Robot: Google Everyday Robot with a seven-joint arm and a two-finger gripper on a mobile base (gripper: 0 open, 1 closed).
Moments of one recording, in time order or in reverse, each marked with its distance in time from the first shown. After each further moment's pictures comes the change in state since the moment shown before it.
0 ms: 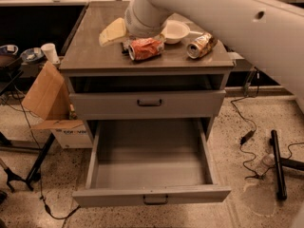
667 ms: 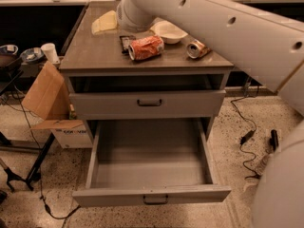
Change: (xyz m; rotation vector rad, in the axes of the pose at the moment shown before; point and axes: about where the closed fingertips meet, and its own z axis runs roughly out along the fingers) arm -0.045 0.005 0.035 -0.017 -0.131 0.062
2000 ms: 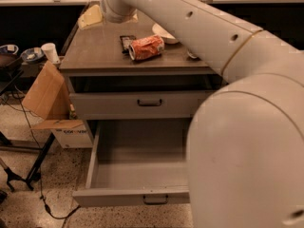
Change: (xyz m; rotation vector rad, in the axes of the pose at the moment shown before) arm -0.052 0.031 0.059 -0.042 -0.030 -0.169
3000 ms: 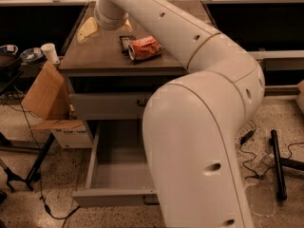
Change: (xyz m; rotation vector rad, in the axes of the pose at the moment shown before) arm 0.024 0.010 0.050 -0.007 0.207 -0.075
